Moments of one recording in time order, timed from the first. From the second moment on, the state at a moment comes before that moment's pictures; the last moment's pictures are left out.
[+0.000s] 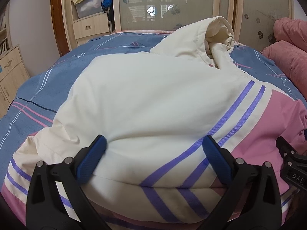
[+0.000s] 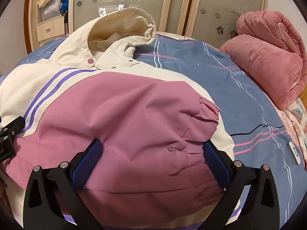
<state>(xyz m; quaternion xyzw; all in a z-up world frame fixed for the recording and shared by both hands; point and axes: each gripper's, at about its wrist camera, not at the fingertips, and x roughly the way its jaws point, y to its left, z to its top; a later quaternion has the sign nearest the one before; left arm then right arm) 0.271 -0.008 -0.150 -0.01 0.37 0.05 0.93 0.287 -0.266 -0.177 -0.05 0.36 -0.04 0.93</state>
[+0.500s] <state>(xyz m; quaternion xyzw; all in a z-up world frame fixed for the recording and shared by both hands) 0.250 -0.031 -0.114 -0.01 0.30 0.05 0.95 0.256 -0.273 -0.142 0.00 0.26 -0.03 0.96</state>
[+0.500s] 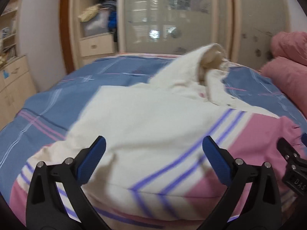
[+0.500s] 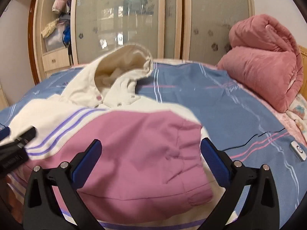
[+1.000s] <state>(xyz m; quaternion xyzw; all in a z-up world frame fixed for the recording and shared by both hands) 0.276 -0.049 -0.149 0.04 0.36 0.04 0.93 0.289 -0.263 -0.178 -0.04 0.36 -0.05 0.93</state>
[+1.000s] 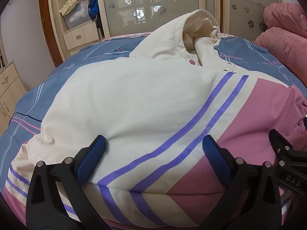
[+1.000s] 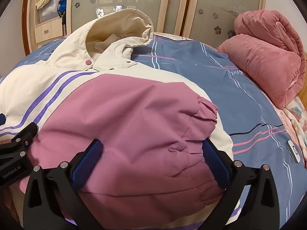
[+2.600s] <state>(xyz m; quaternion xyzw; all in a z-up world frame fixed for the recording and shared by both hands) 0.249 0.011 -0.115 0.01 0.29 0.10 0.95 0.287 -0.262 -0.180 -0.06 0.35 -0.06 0.93</state>
